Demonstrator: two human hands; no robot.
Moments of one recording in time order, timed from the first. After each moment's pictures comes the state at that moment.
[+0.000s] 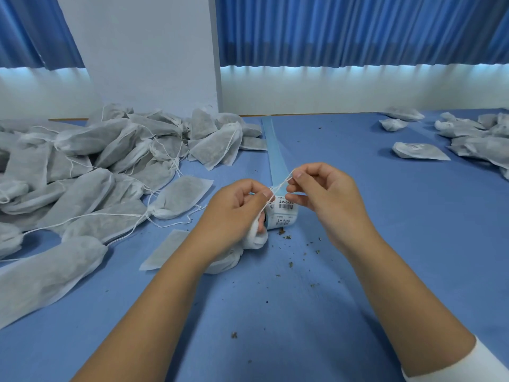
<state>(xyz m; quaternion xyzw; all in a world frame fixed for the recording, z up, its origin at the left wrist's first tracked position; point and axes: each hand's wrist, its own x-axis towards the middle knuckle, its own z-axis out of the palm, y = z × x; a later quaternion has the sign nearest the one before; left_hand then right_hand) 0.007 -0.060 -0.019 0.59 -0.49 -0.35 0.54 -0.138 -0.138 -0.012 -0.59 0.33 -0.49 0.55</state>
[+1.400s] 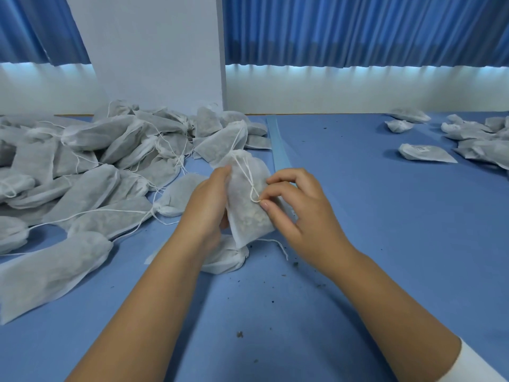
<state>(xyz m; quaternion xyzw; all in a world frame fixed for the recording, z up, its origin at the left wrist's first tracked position) 0.032 -0.067 -0.015 0.60 -0.27 -0.41 0.63 -0.121 -0.119 -0.038 -0.86 0.21 -0.45 0.13</state>
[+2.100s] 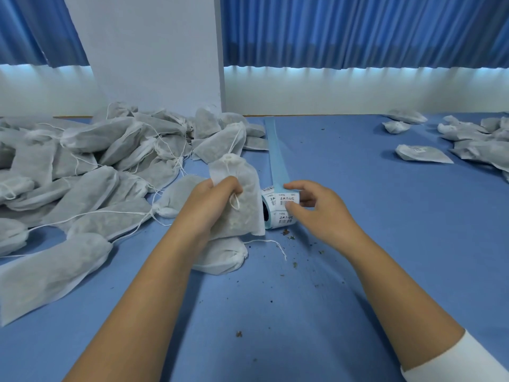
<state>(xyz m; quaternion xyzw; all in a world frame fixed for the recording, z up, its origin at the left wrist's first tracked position) 0.047 -0.071 -0.022 0.67 -0.30 -0.38 0.57 -0.137 -0.160 -0.044 -0.77 0.41 -0.32 0.37</state>
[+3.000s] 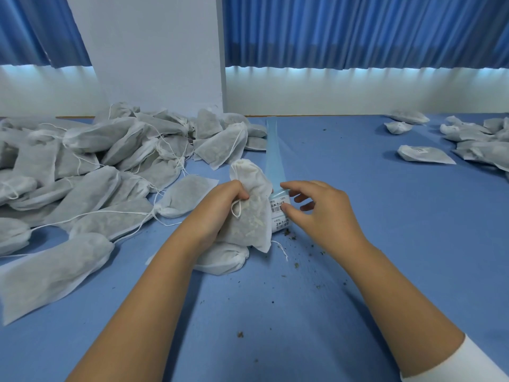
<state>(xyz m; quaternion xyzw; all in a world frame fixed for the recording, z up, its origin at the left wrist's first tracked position) 0.045 -0.072 -0.026 0.63 -0.42 -0.44 0.49 -0.137 -0.151 -0.046 -0.83 0.35 -0.39 0.19</state>
